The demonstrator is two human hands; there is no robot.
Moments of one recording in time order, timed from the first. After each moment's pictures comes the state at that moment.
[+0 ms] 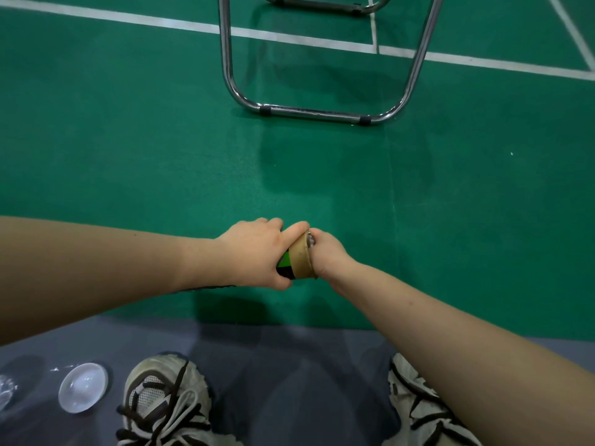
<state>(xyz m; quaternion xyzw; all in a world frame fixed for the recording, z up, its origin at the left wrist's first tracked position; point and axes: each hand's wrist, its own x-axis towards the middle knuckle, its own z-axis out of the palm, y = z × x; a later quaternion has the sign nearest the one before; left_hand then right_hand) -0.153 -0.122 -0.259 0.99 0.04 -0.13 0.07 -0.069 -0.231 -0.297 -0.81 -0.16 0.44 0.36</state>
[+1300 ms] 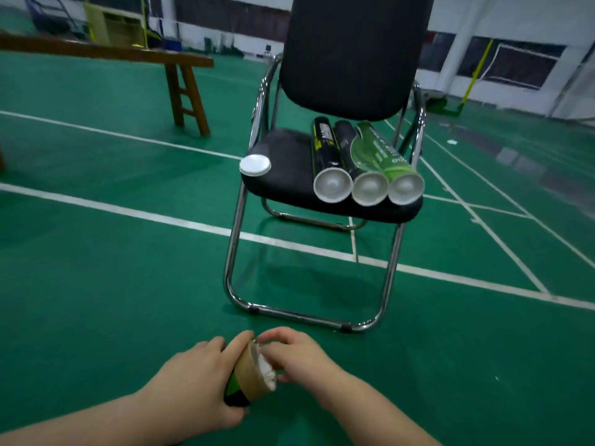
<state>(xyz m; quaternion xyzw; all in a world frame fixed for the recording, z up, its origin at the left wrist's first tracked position) -0.103 -0.038 -0.167 0.97 0.20 -0.03 0.12 0.035 -0.133 -0.168 -0.74 -0.28 0.45 0.42</state>
